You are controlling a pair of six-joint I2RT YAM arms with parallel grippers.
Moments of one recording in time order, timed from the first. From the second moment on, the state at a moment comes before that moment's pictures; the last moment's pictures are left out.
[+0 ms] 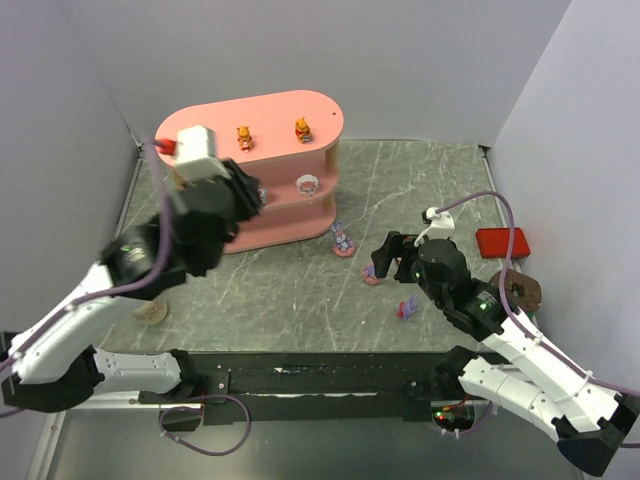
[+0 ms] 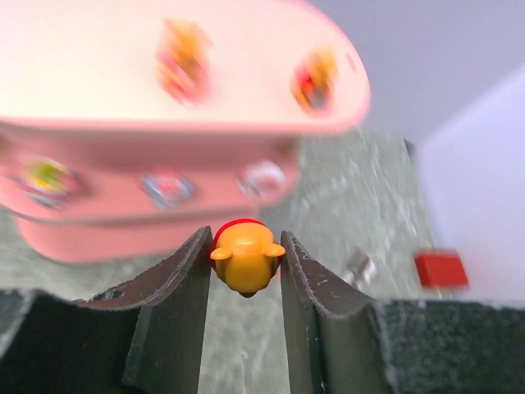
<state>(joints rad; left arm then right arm) -1.07 1.16 1.59 -0.74 -0.88 -0.67 0.71 0.73 0.78 -0.52 0.36 0.55</state>
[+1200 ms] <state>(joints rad) -0.19 1.42 1.87 -0.87 -0.20 -0.27 0.70 0.73 0.76 -0.48 0.34 0.53</state>
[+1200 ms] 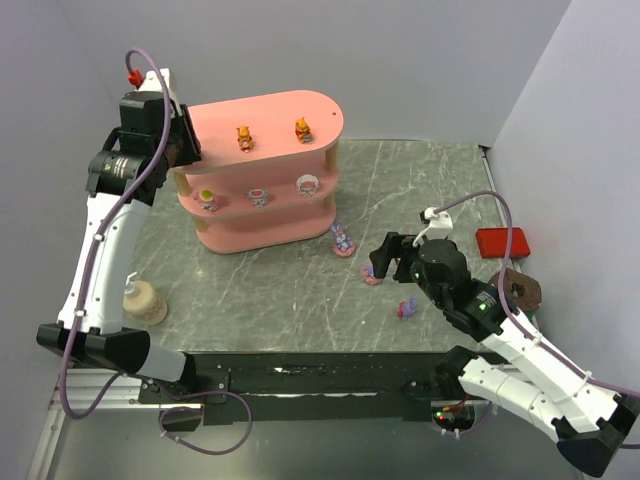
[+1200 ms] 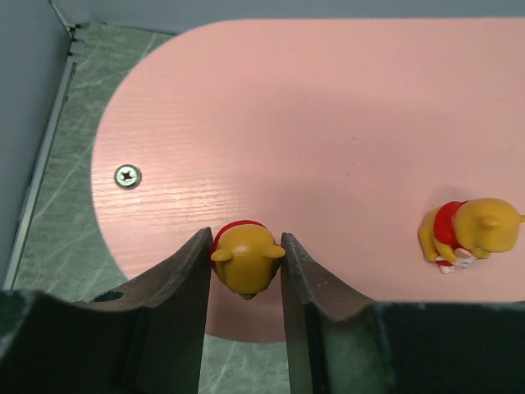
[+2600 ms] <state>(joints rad) -0.19 1.43 1.87 -0.88 -0.19 -0.24 0.70 0.72 0.76 -0.48 0.32 0.53</state>
